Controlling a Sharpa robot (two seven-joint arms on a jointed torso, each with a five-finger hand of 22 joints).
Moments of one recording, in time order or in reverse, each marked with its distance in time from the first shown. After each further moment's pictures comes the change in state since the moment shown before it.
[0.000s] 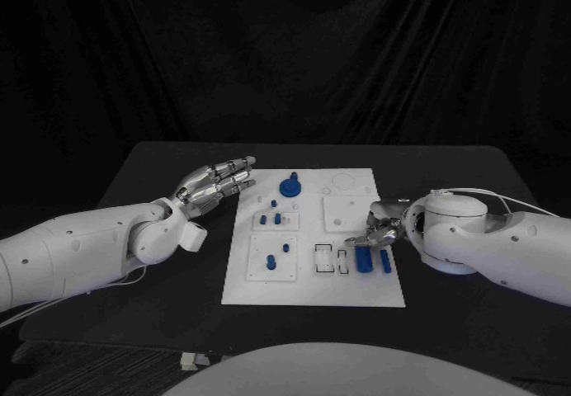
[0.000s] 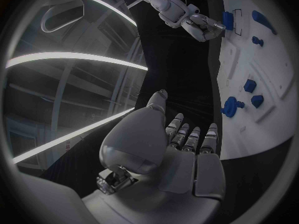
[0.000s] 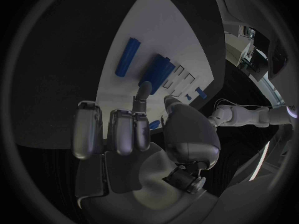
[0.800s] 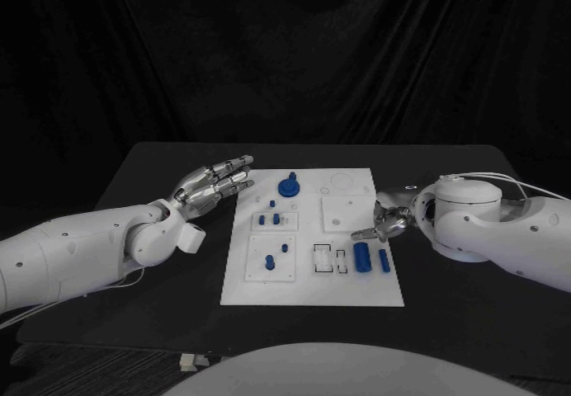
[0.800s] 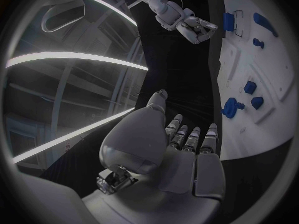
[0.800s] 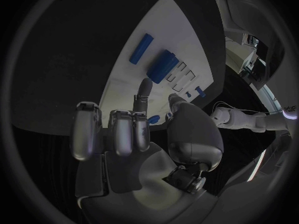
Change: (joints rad) left arm 0.000 -0.008 0.000 0.015 0.000 -0.004 0.000; left_hand 0.000 0.000 -0.004 0.004 -0.005 -0.014 -0.014 -0.008 -0.002 -0.030 -0.030 -0.027 -0.010 0.000 0.000 0.000 -0.001 0.000 -0.004 -0.004 -0.003 -0.003; right arm 0.062 -0.044 0.000 0.033 -0.050 0.056 0.023; right_hand -0.031 -0.038 0.019 0.003 -0.035 0.064 0.003 -0.024 -0.187 0.002 0.009 0.000 0.000 0.000 0.007 0.023 0.000 0.000 0.000 0.007 0.020 0.000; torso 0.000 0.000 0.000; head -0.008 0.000
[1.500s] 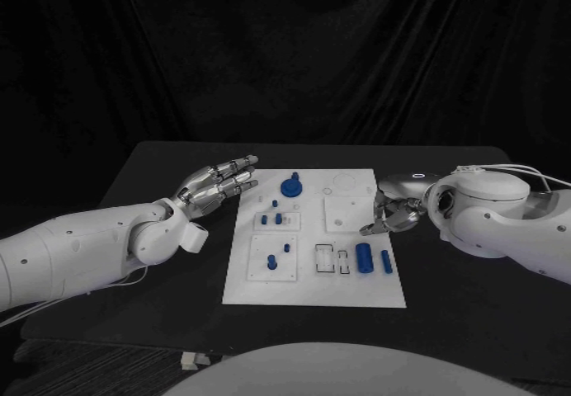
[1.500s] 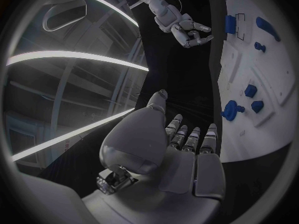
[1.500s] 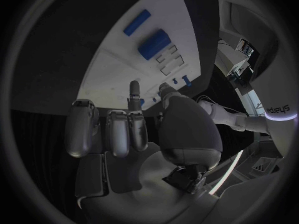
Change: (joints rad) left arm 0.000 -0.003 0.000 0.008 0.000 0.010 -0.002; left_hand 0.004 0.004 0.000 0.000 -0.004 -0.007 -0.007 0.000 0.000 -0.003 -0.003 0.000 0.000 -0.004 -0.004 0.000 -0.001 0.000 0.000 -0.007 -0.003 -0.002; right arm 0.039 -0.046 -0.001 0.023 -0.077 -0.058 0.183; right_hand 0.220 -0.045 0.004 -0.009 0.042 -0.067 0.079 -0.247 -0.474 -0.002 0.066 -0.014 0.000 0.002 0.062 0.035 0.000 0.000 0.000 0.057 -0.040 0.000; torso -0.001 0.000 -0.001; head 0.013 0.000
